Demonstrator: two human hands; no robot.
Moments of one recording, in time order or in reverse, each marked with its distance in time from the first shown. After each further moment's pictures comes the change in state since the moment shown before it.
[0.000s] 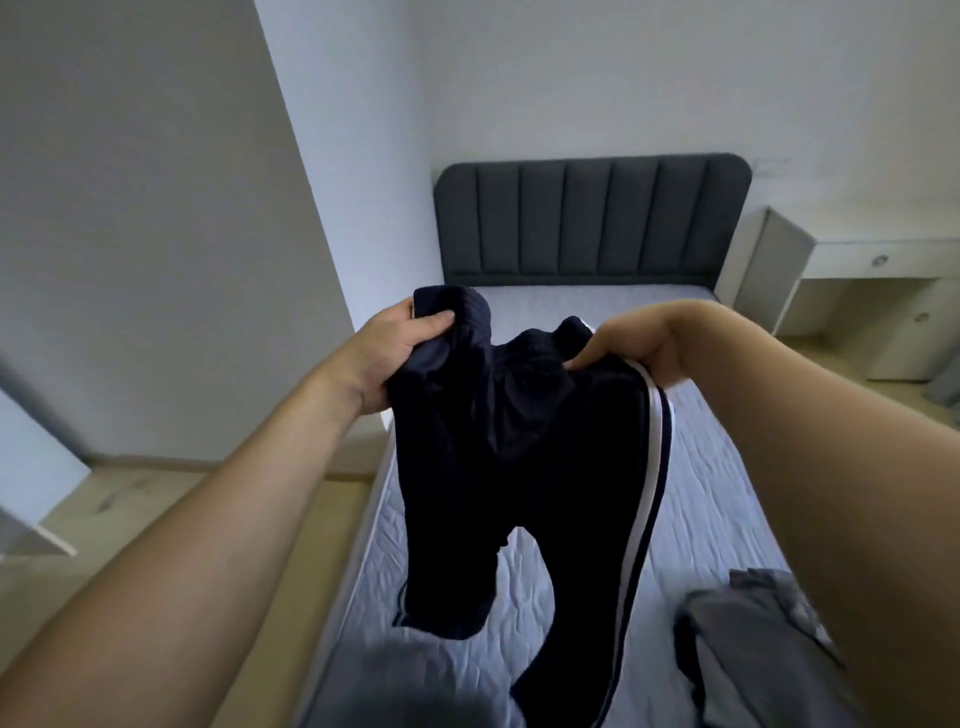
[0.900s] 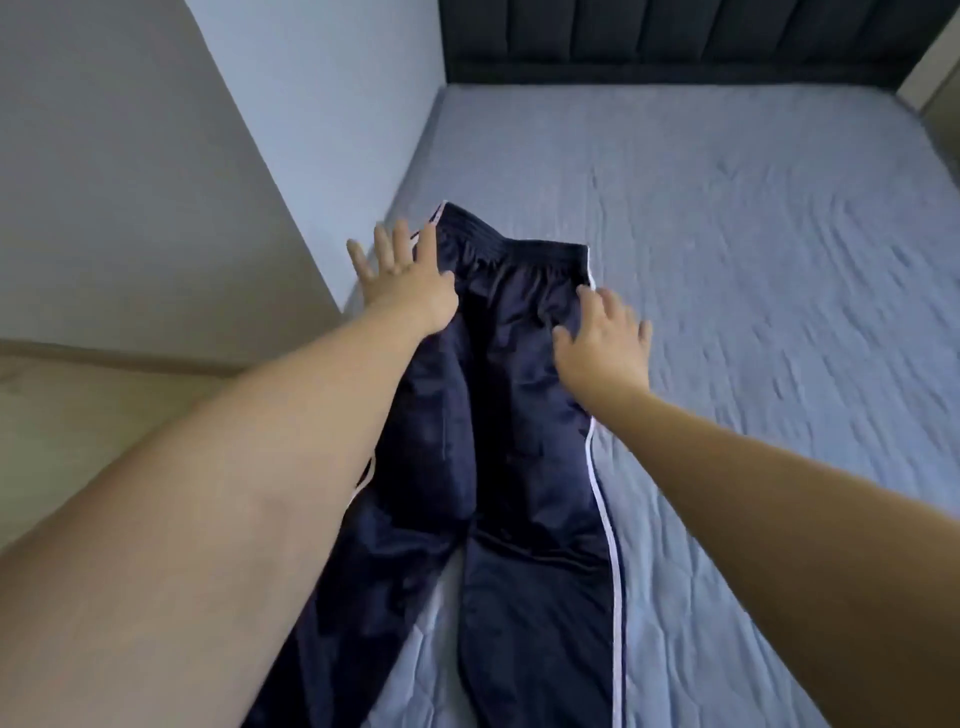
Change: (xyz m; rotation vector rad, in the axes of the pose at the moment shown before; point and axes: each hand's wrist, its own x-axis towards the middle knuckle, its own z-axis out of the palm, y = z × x) left_hand 0.405 -0.505 -0.279 1.717 0.319 -0.360; right_hand 0.689 0.159 0.042 -0.565 0.909 -0.326
